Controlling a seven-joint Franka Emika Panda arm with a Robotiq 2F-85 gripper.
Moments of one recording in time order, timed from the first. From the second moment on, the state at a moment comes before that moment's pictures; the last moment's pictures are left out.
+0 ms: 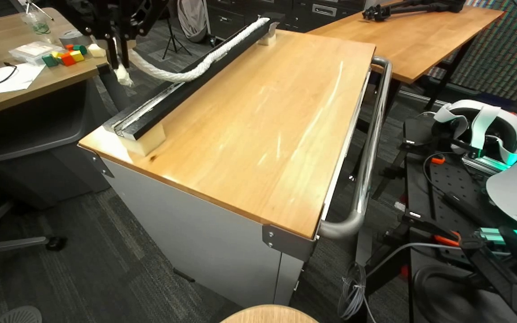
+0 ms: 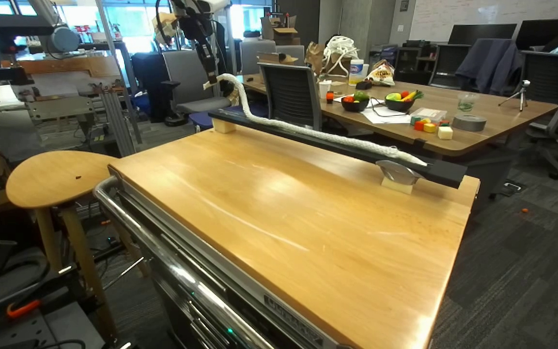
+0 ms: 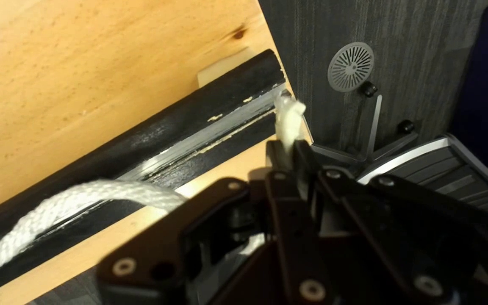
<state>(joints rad) 0.26 0.34 0.09 -1.69 -0.06 2.34 0.86</state>
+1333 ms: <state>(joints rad) 0.27 0.54 0.11 -1.41 0.11 2.05 0.76</state>
